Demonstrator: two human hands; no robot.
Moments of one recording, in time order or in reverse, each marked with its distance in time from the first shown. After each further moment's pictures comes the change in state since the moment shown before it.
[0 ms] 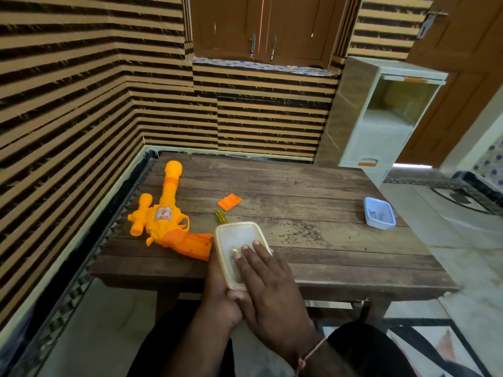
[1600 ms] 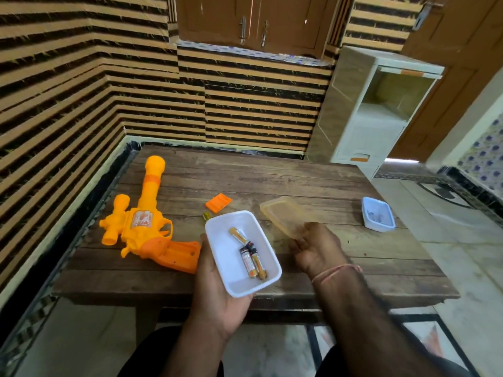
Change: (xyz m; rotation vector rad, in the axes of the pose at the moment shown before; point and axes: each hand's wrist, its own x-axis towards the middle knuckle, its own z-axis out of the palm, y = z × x) left_hand 0.021 0.008 0.009 -0.089 -0.146 -0.036; right_hand 0.086 0.104 -0.005 1.409 0.508 1.710
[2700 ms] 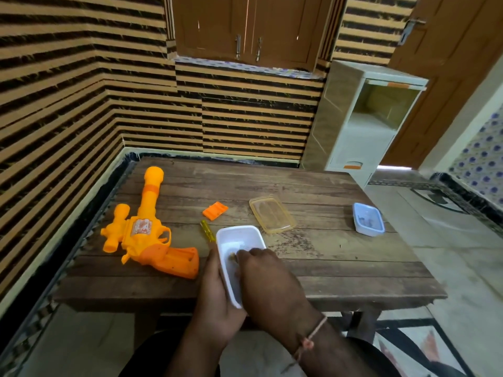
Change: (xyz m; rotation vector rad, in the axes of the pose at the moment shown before) left_hand 0.002 -0.007 -0.012 0.068 0.091 -0.102; right_hand -0.100 0.037 -0.008 -1.851 -0.503 -1.202
